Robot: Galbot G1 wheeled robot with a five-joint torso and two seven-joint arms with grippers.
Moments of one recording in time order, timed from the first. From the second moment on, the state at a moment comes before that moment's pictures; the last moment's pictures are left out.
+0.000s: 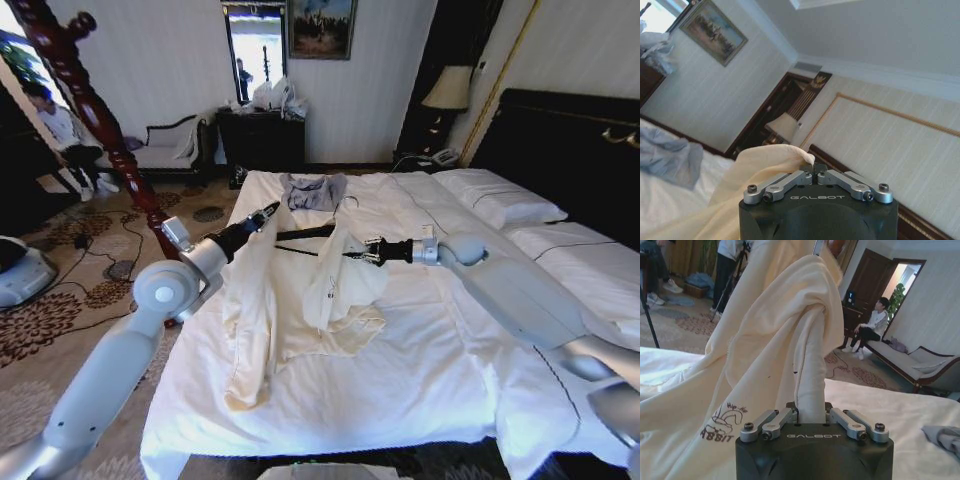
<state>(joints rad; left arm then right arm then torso) 0.61 -0.89 -0.25 -2.10 -1.61 0.34 -0.27 -0.21 0.70 -0.27 1.41 0.64 0.05 -0.93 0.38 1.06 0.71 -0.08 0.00</state>
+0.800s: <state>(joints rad) 0.54 -0.89 -0.09 -2.00 -1.51 0.34 -0.21 -0.19 0.77 -0.29 1.41 0.54 0.16 -0.96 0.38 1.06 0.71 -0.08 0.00</state>
